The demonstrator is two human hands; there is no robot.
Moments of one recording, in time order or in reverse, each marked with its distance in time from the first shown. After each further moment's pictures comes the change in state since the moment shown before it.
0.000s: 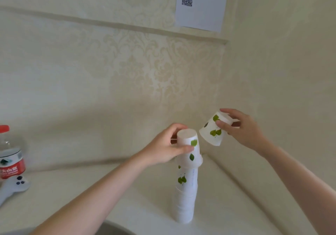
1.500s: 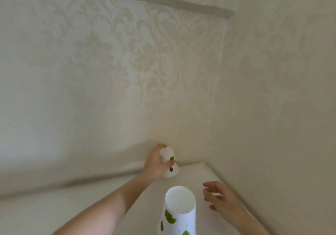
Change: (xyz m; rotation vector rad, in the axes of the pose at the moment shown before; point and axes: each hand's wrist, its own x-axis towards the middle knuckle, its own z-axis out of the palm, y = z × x) left_hand 0.148 -0.204 0.059 0.107 0.265 -0.294; right_hand -0.028 0.188 0.141 0.321 -0.182 0.580
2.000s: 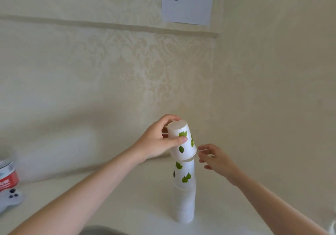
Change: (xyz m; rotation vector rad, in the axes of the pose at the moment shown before) left_hand -0.170 0.157 -0.132 -0.100 -0.224 0.299; right_hand -0.092 -0.103 0.000 -0.058 -0.021 -0.187
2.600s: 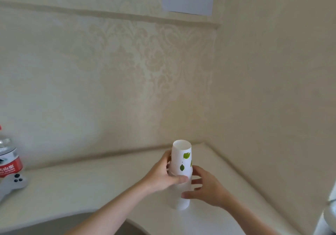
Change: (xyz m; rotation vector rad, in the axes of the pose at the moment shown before) left_hand -0.053 -0.092 0.072 -0.058 -0.118 -0.288; right_hand -0.058 0.055 0.037 -0.166 -0.301 -0.027
